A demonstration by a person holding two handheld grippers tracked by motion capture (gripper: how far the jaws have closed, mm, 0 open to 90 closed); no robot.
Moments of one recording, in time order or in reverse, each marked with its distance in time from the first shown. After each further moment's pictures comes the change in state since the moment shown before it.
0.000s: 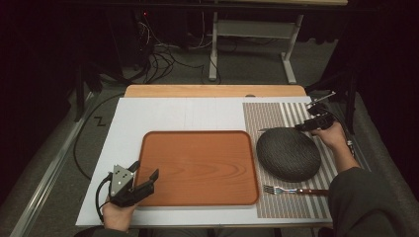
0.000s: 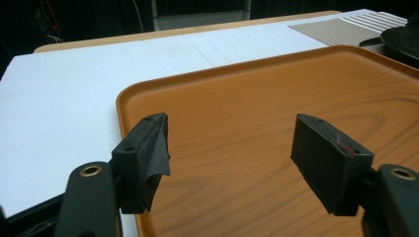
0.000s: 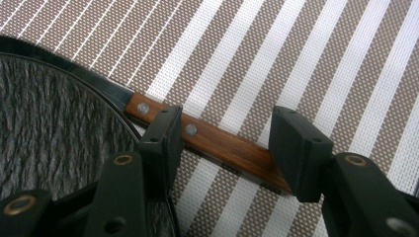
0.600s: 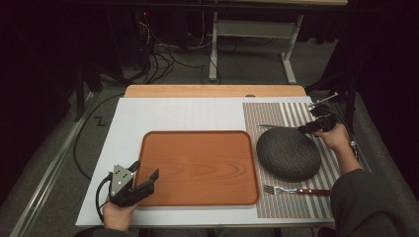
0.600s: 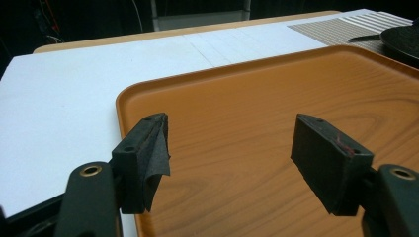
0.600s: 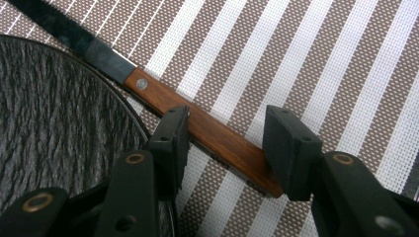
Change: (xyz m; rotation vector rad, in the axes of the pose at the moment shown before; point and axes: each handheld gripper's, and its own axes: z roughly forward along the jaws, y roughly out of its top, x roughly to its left) left arm 0.000 0.000 0.000 -0.001 -0.002 0.002; right arm -0.004 -0.007 -0.004 0.030 0.018 0.016
